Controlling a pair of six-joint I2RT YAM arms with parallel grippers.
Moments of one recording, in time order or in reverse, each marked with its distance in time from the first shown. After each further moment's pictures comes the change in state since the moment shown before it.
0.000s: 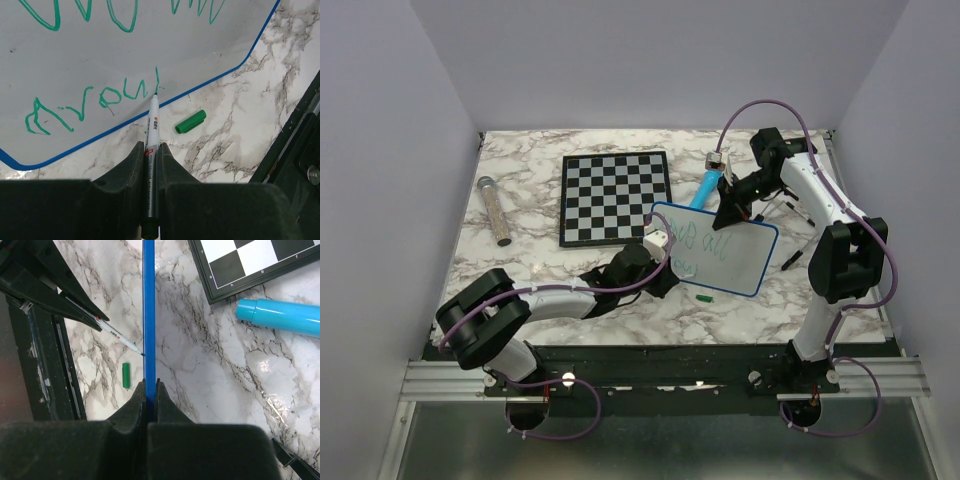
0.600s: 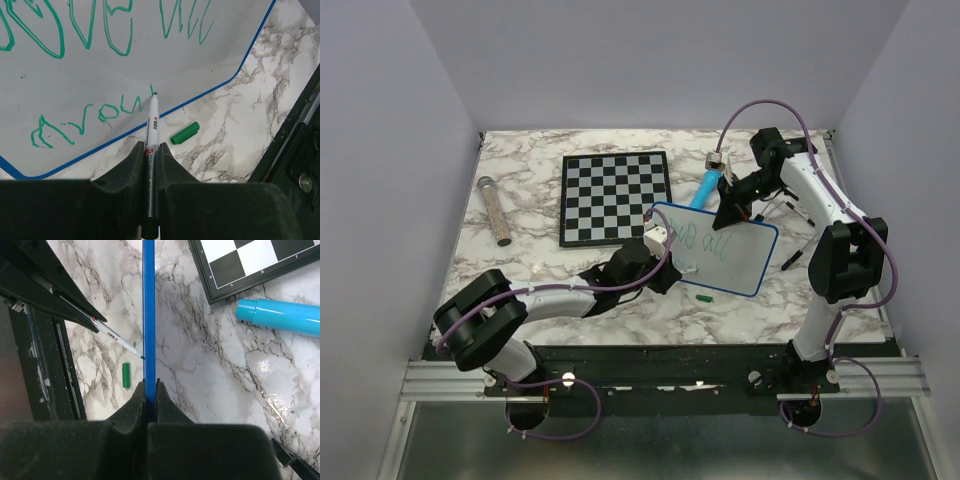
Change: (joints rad) left arm 0.002 -0.010 0.017 0.010 -0.003 0.000; right arm 0.000 0.000 0.000 0.000 0.000 0.000
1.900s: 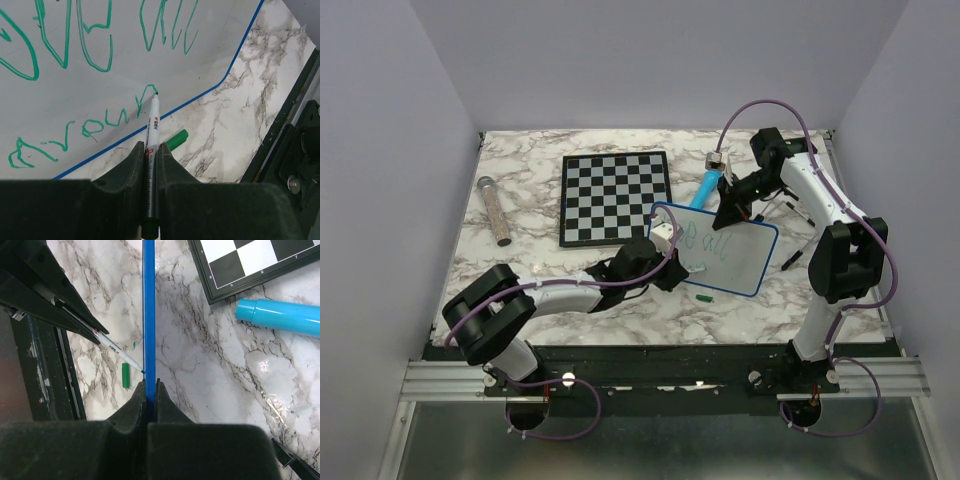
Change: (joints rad) left arm 0.002 0.047 0.058 0.006 0.042 -0.011; right arm 0.000 0.000 0.000 0.000 0.000 -0.002
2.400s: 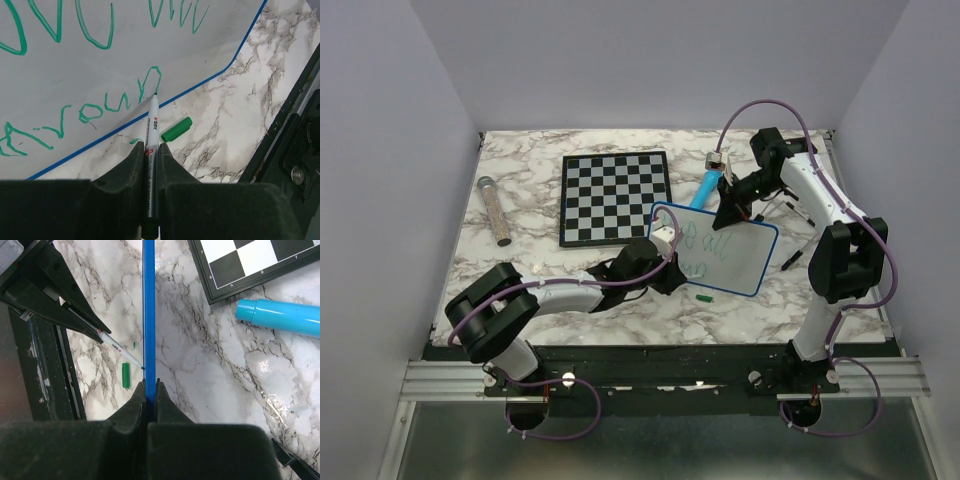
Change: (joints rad) left arm 0.000 0.020 0.000 -0.042 0.022 -0.013; right arm 0.000 0.000 0.000 0.000 0.000 0.000
